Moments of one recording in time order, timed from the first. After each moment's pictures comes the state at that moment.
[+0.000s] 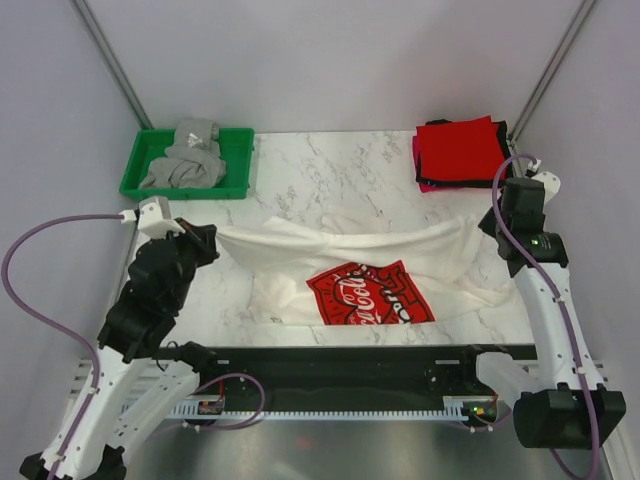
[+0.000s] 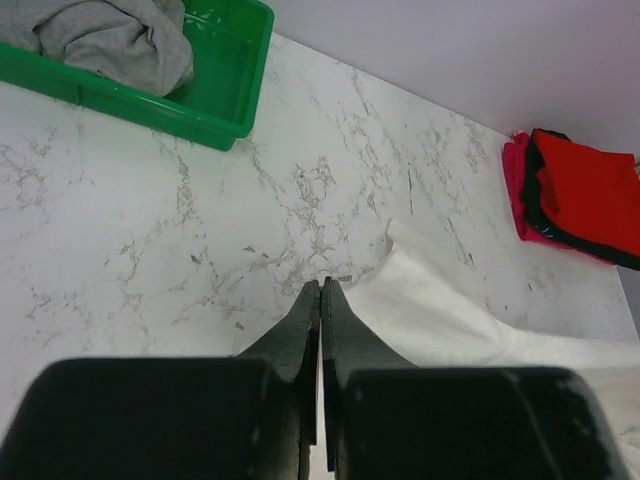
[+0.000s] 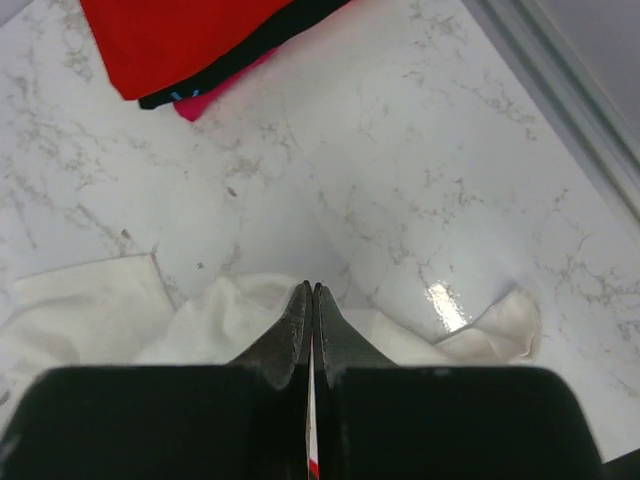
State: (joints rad) left arm -0.44 0.55 0.87 -0.53 -0.41 -0.54; right arm -0.03 1.01 1.02 -0.63 0.30 0.47
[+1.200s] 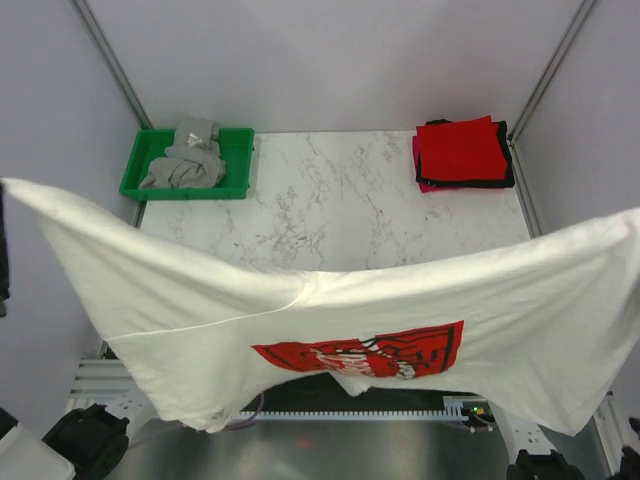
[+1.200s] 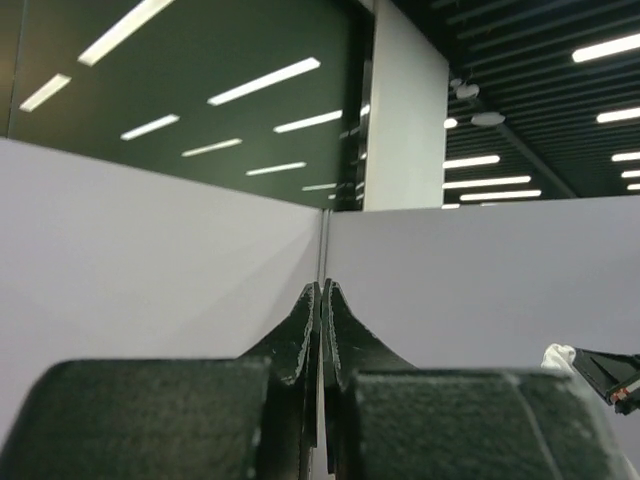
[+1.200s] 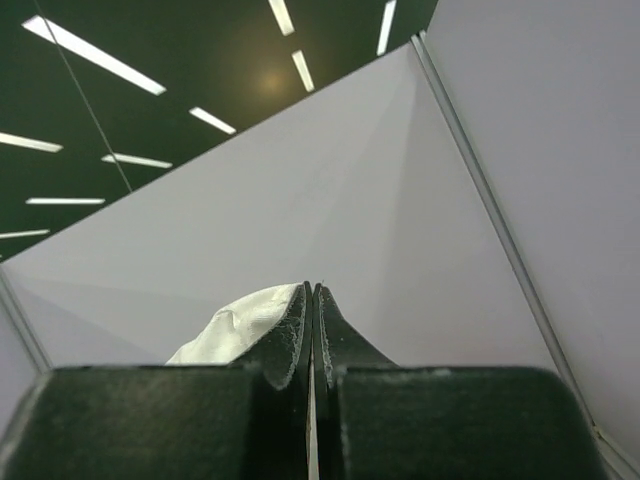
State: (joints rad) left arm -0.44 0.82 2.14 -0.33 0.19 -0.38; right arm -0.01 0.58 1.95 -0.62 0.24 0.42
